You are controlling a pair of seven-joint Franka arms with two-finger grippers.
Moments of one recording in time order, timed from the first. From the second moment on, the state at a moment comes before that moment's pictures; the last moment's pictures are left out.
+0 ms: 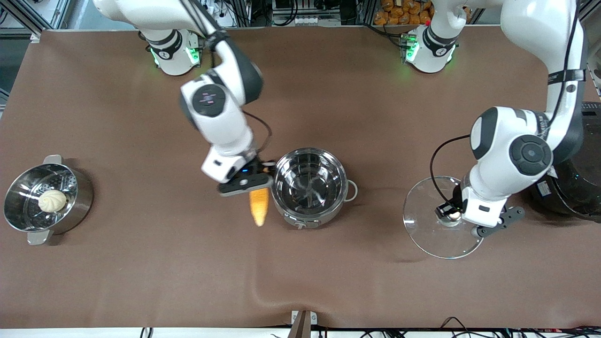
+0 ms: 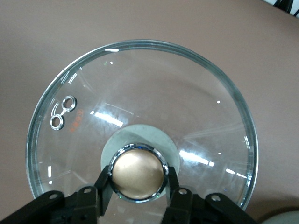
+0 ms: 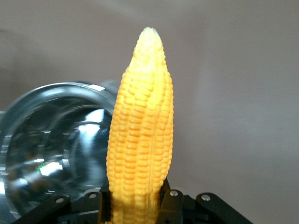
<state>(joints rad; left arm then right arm) -0.19 0.42 -0.02 -1.68 0.05 2.19 -0.67 0.65 0.52 -0.02 -1.53 0.02 2.27 0.47</state>
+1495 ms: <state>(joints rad) -0.17 0.38 -0.02 -1.90 0.06 2.52 -0.58 0.31 0.43 -0.04 -1.38 0.05 1.93 0.39</state>
